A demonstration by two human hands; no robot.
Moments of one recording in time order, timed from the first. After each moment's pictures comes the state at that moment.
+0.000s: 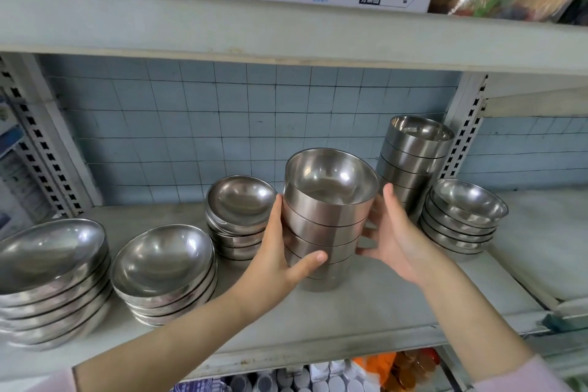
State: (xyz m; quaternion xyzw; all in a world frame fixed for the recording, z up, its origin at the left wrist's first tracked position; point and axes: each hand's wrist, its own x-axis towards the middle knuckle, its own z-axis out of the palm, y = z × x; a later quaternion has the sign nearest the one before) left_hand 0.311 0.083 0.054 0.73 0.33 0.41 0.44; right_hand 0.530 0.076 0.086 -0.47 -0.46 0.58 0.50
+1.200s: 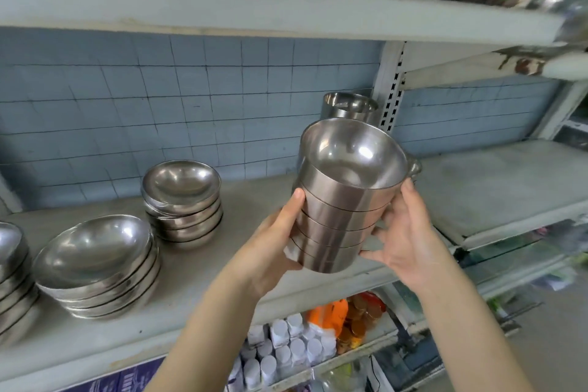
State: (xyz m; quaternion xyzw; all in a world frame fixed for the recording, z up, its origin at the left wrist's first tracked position) left_hand 0.383 0.039 0.082 0.52 0.34 0.30 0.72; right_hand 0.561 -0.036 0.099 -0.52 -0.30 0.51 0.62
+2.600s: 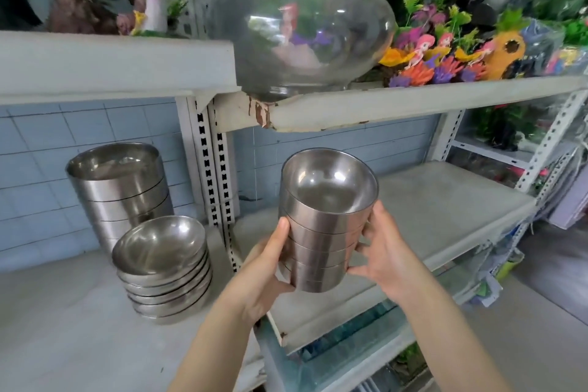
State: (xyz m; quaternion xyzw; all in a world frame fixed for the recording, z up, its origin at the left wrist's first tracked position) left_hand 0.799 0.047 0.082 0.49 0.31 0.28 0.76; right_hand 0.976 -0.034 0.094 -0.54 -0.28 0.48 0.63
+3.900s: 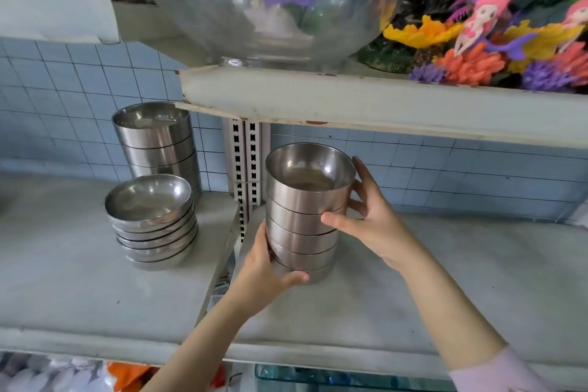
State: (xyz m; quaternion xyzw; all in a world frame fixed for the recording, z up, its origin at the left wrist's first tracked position) left_hand 0.886 0.071 -0.005 0.64 0.51 0.40 0.42; right_hand 1.094 0.088 0.091 -0.45 -0.65 0.42 0.45
